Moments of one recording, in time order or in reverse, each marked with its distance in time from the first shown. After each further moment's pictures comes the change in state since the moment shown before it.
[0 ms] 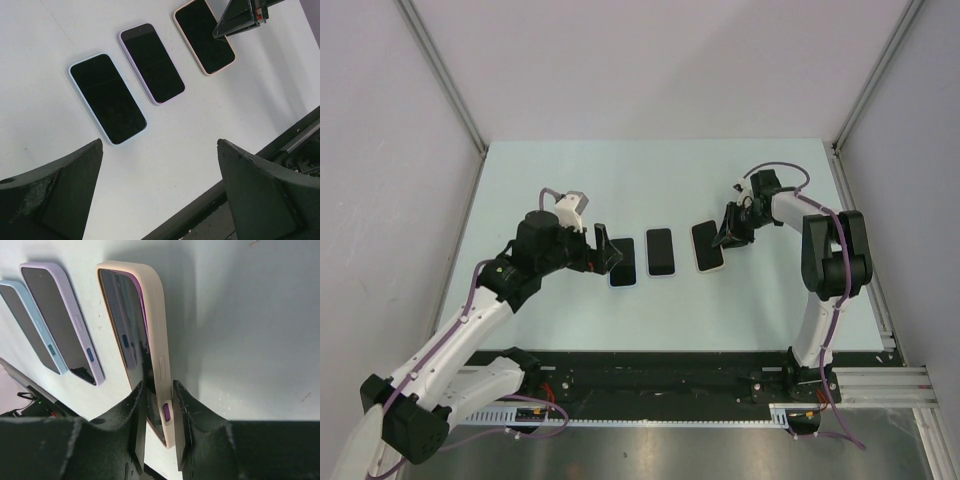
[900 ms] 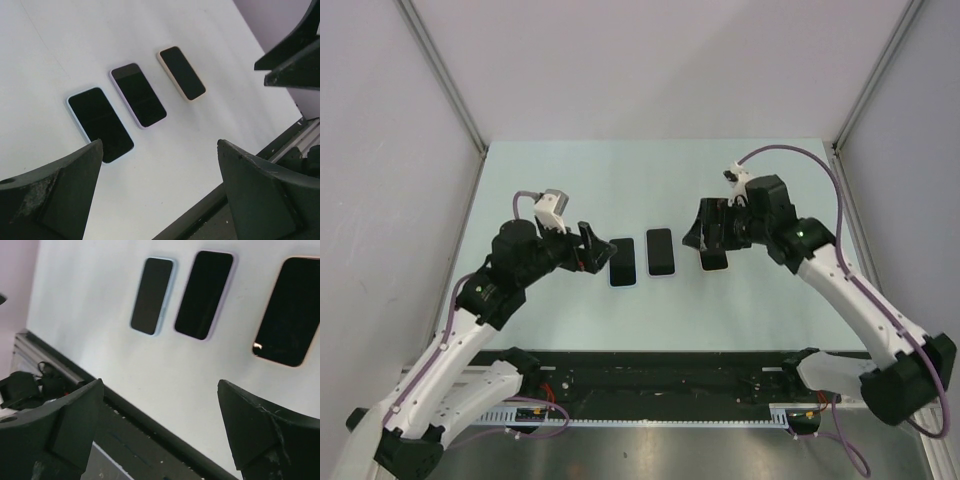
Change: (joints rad) left arm 0.002 -0.139 -0.003 0.030 -0.010 -0.037; right arm 0.338 -0.697 -0.120 -0.052 0.260 0.119
